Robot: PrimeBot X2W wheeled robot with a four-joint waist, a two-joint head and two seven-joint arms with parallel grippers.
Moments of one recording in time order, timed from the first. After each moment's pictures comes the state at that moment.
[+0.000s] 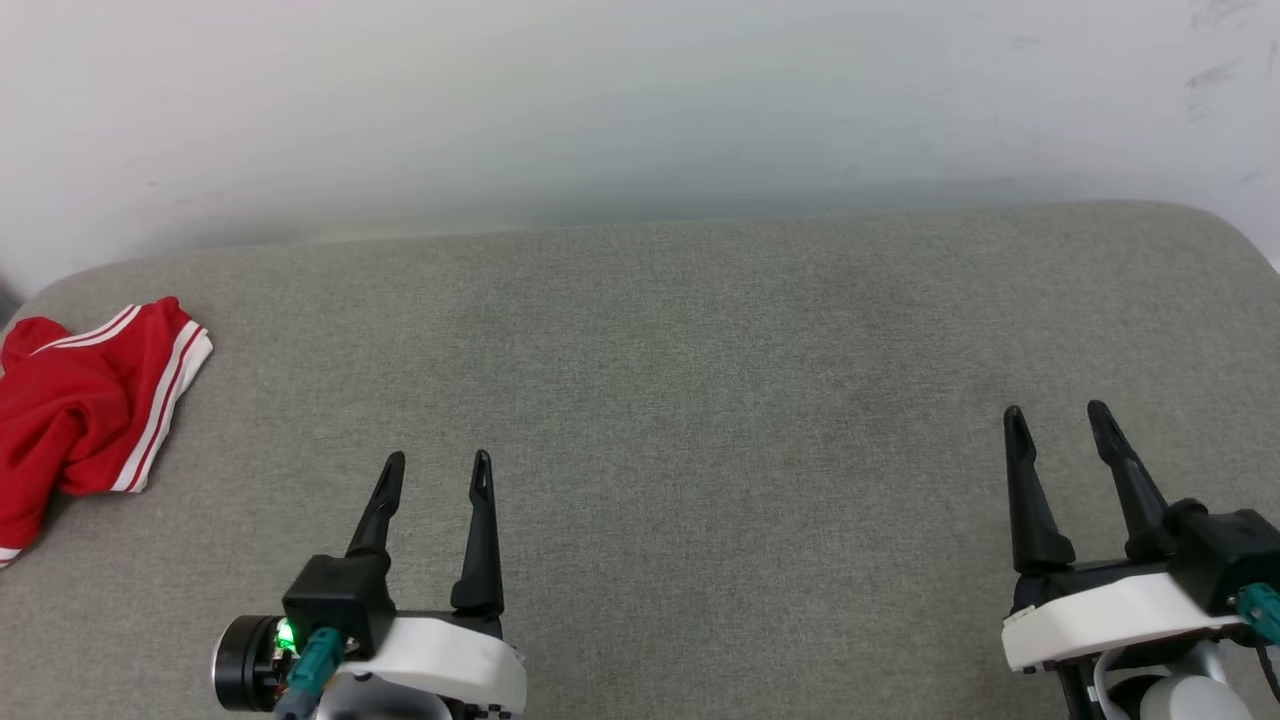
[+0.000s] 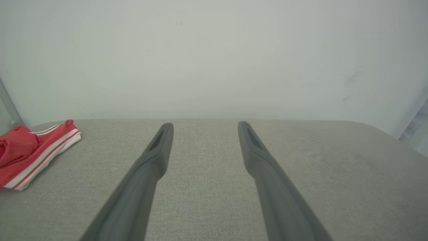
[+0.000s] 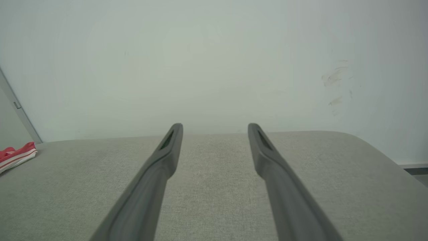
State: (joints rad) left arm -0.03 0.26 -0.38 -0.13 -0.37 0.32 -0.17; right arm -0.04 -0.05 -0.02 0.01 0.16 0.13 -0.17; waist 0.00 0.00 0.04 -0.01
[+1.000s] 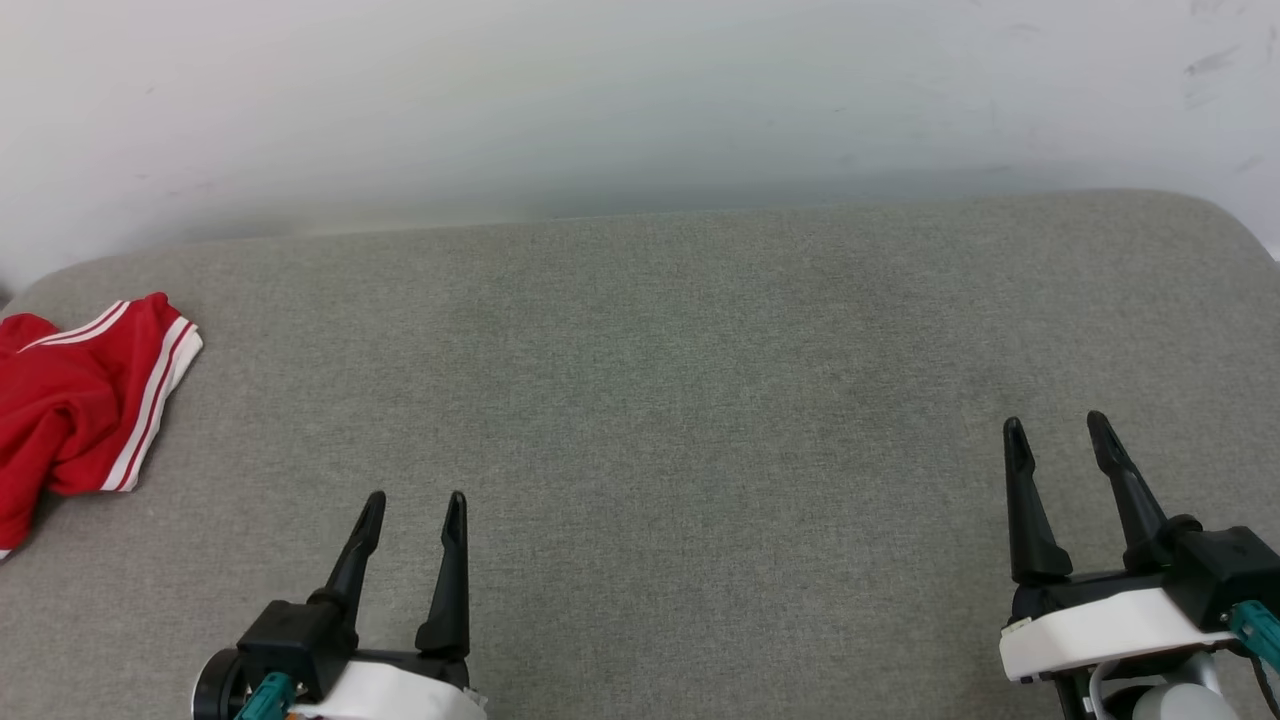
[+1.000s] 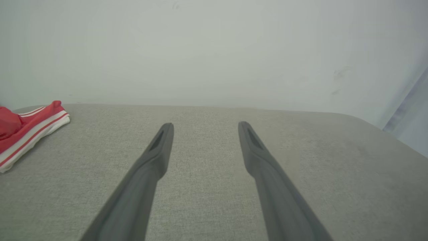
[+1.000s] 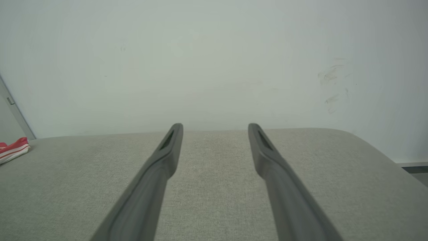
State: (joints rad) left arm 0.07 0.09 -0.11 -0.04 -0.24 -0.04 -0.23; right arm -0.04 -0.05 -0.02 0.05 0.13 0.13 -0.23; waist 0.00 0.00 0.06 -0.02
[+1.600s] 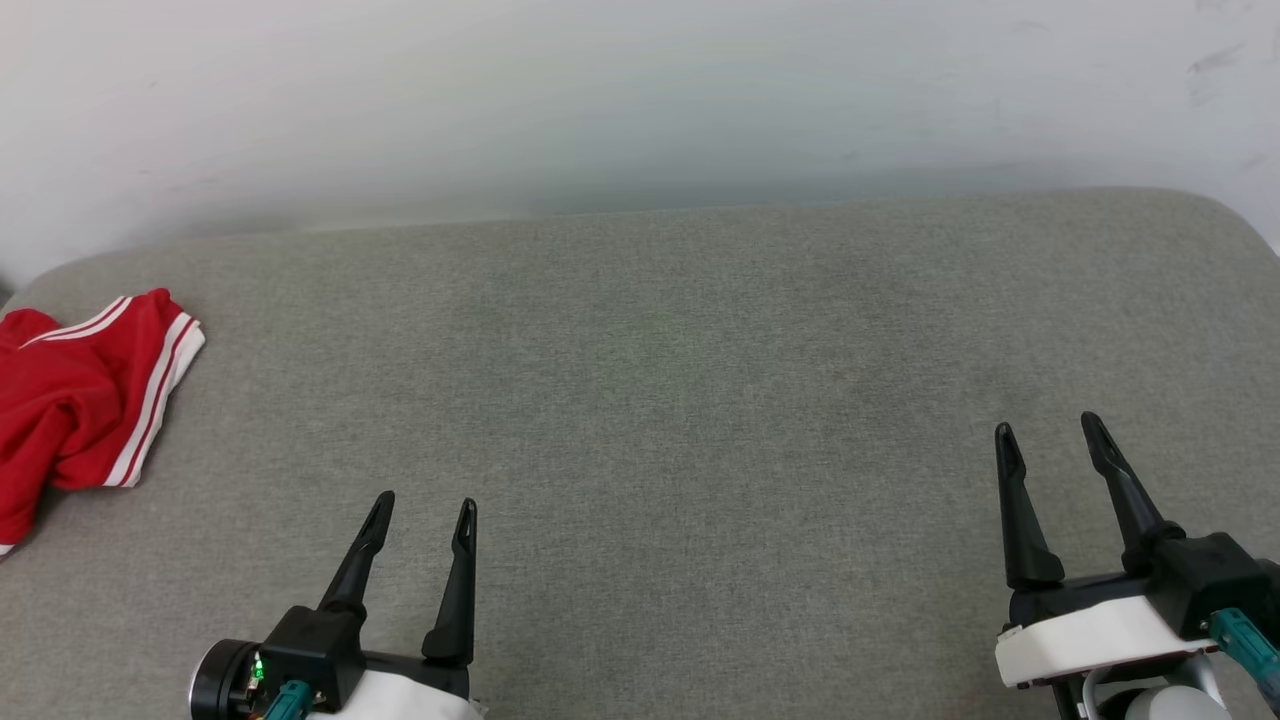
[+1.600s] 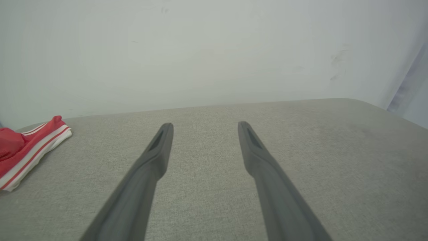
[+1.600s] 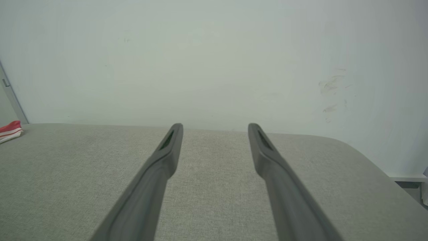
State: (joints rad) left arm 0.07 0.05 -0.06 0.00 -0.09 -0.12 -0.26; right arm -0.03 -0.05 -0.02 0.06 0.03 0.13 -0.26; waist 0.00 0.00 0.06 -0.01
